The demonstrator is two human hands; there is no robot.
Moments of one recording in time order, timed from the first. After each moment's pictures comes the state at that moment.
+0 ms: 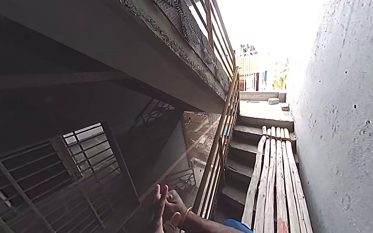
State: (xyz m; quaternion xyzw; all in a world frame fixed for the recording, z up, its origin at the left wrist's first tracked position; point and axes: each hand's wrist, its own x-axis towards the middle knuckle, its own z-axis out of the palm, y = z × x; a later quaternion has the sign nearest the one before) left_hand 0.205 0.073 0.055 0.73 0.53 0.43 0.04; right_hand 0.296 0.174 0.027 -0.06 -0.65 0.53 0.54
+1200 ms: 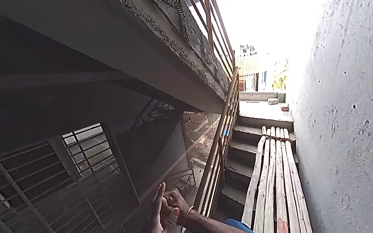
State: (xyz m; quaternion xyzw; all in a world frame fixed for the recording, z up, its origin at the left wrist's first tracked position) left_hand 0.212 0.072 0.063 0.68 0.51 0.51 0.12; right_hand 0.311 0.170 0.040 -0.13 -0.79 0.32 0.50
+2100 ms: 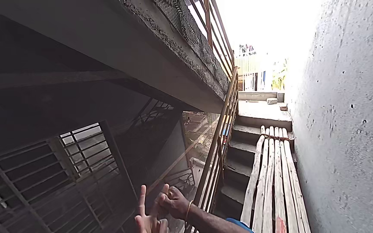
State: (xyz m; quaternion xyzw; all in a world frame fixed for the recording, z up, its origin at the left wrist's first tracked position) left_hand 0.208 0.067 0.064 0.50 0.14 0.67 0.52; right_hand 0.311 0.186 0.036 -0.05 -0.70 0.55 0.46
